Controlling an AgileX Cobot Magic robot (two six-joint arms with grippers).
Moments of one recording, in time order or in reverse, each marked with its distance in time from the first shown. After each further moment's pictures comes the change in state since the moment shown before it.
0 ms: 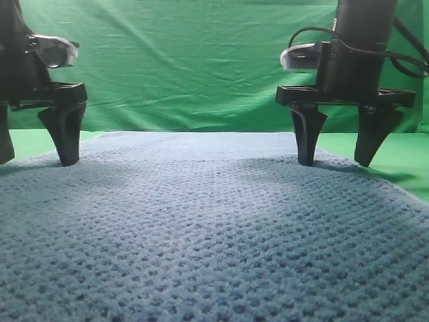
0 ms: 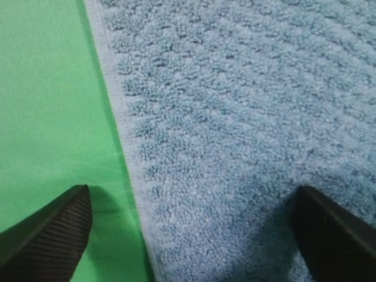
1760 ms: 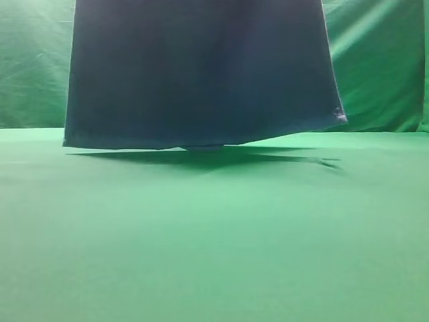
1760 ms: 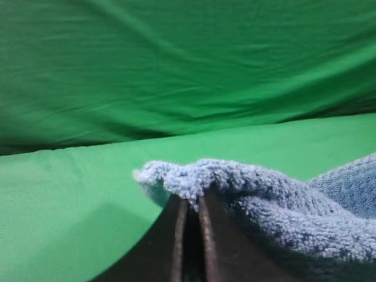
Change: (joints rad) left arm 0.002 0.122 -1.204 -0.011 0.523 -0.129; right arm 0.007 -0.085 -0.750 -0.111 0.018 -0.025
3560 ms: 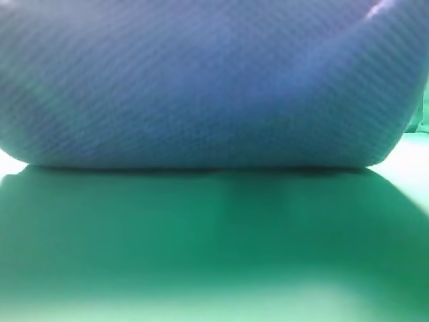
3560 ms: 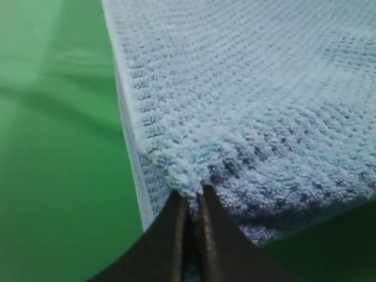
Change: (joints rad) left arm -0.008 -0.860 1.508 -0.147 -0.372 -0.002; right arm 0.073 -0.630 1.116 0.136 -0.010 0.058
